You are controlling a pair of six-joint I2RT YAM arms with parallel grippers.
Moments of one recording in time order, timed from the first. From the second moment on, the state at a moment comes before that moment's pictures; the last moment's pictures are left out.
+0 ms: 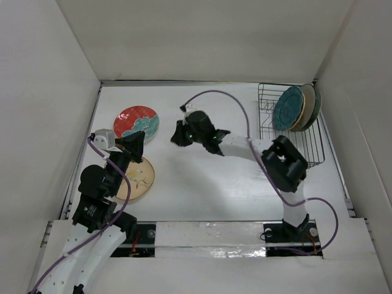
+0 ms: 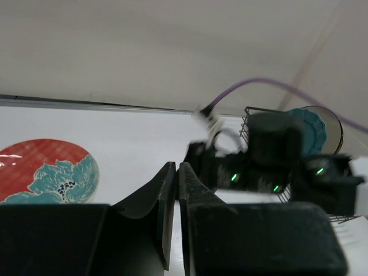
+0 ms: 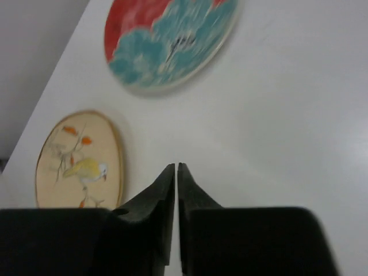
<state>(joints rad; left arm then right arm) -0.43 0.40 0.65 -0.07 -0.11 -0.31 0.78 1.91 1.41 0.14 -0.06 0.45</state>
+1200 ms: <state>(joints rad) -0.43 0.38 0.65 -0.07 -0.11 -0.30 0.99 2.43 1.65 0.37 -0.37 0.91</state>
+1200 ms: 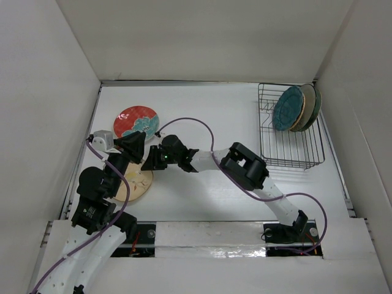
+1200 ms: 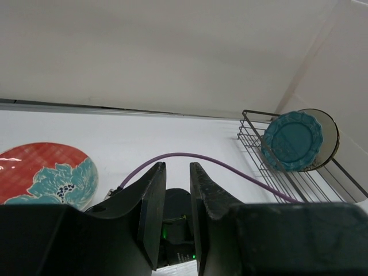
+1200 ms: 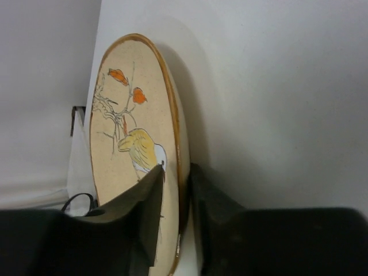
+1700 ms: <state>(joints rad) -0.43 0.33 0.65 -0.07 -0.12 -0.30 0.92 2.27 1.36 0.47 -0.45 0.95</state>
